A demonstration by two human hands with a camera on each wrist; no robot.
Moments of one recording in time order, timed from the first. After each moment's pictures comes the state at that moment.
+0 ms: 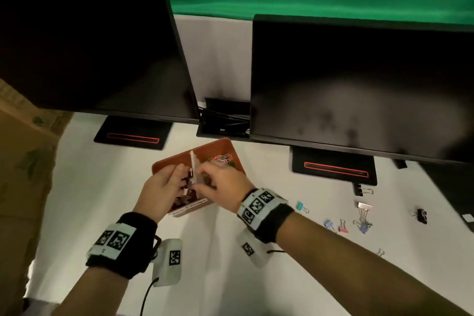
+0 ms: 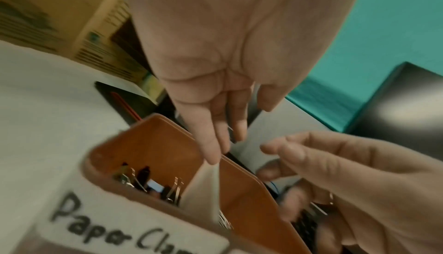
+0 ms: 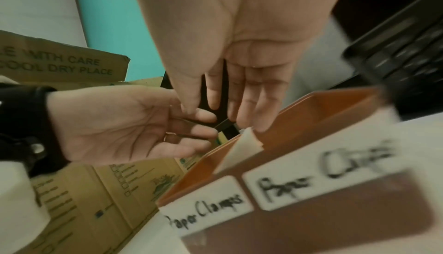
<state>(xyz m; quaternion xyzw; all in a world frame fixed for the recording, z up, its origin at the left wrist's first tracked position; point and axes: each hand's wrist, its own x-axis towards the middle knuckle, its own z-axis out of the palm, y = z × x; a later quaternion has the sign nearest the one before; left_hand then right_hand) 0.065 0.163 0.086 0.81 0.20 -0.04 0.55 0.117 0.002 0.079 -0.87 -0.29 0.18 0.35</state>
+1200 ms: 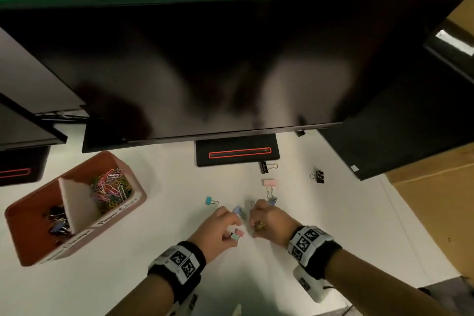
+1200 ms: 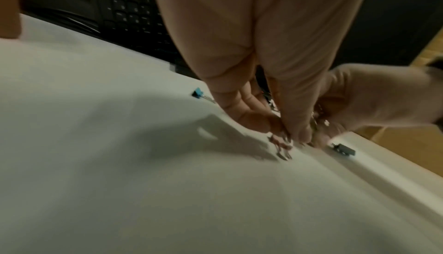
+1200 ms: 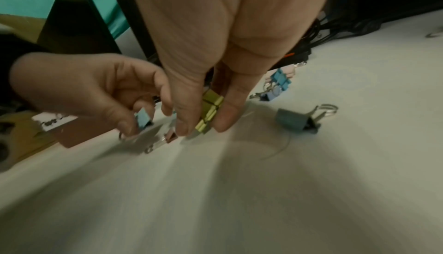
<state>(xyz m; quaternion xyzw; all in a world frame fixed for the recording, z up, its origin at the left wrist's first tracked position) 0.060 -0.104 -0.022 0.84 -0.17 -0.35 0.39 0.055 -0.306 -0.021 -0.90 -0.14 0.31 0.28</state>
